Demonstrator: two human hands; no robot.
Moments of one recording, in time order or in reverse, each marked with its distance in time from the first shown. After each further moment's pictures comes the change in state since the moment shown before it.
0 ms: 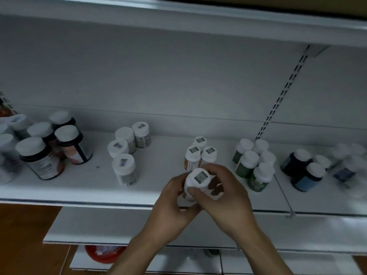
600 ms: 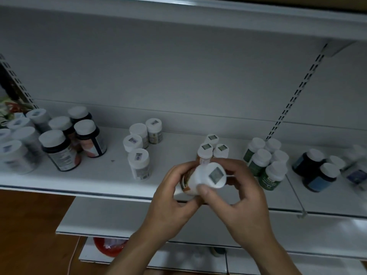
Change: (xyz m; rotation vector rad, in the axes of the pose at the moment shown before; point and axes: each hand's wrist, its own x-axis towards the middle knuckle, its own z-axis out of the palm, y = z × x) left_hand -0.019 0.026 -0.033 -0.150 0.109 0.190; right_hand -0.020 -0.042 0.001 0.226 0.093 -0.253
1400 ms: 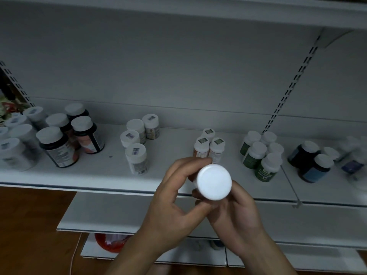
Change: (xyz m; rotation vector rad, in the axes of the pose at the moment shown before) left_hand -0.014 0.032 0.002 0.002 -0.008 0.274; right_hand -0.017 0.004 0.003 1.150 -0.152 0.779
